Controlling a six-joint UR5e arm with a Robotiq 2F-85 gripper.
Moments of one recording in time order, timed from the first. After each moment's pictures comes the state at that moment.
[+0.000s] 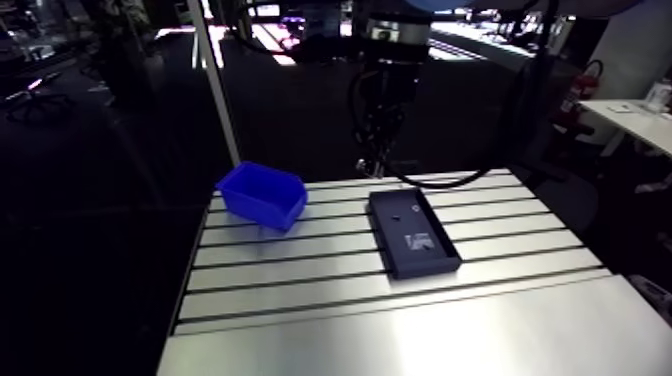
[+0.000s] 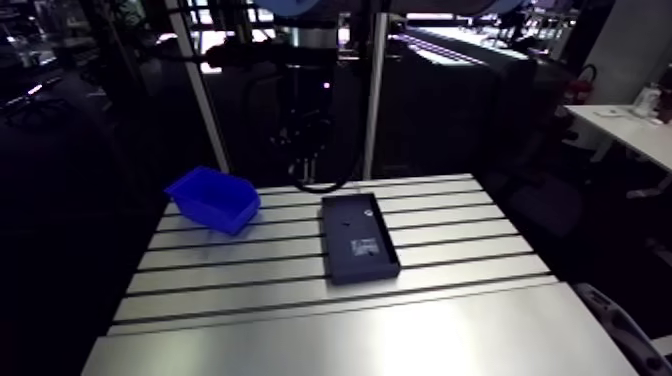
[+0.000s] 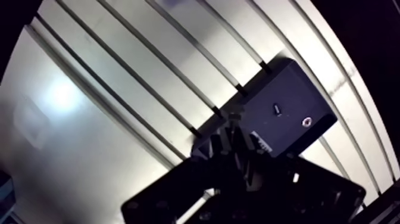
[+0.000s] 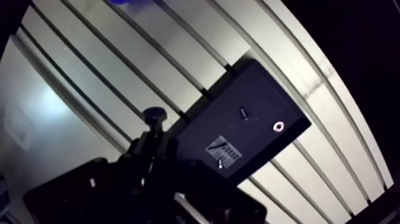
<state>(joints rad) -0.15 -1.33 1.70 -1.87 -1.51 -2.50</state>
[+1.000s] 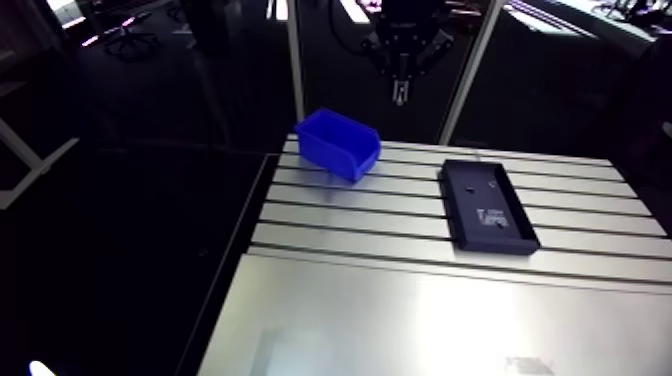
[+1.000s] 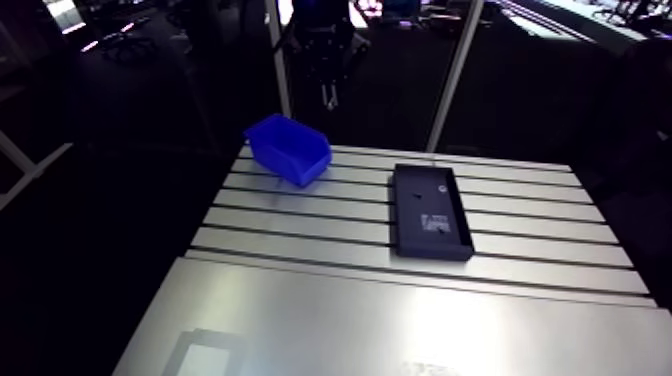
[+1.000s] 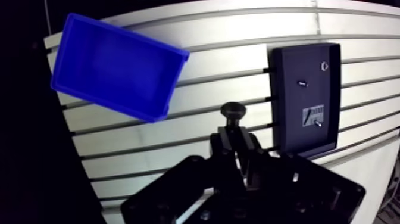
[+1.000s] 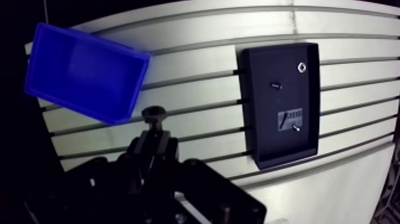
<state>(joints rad) 0.09 -1.21 1.50 -1.89 -1.67 -1.33</state>
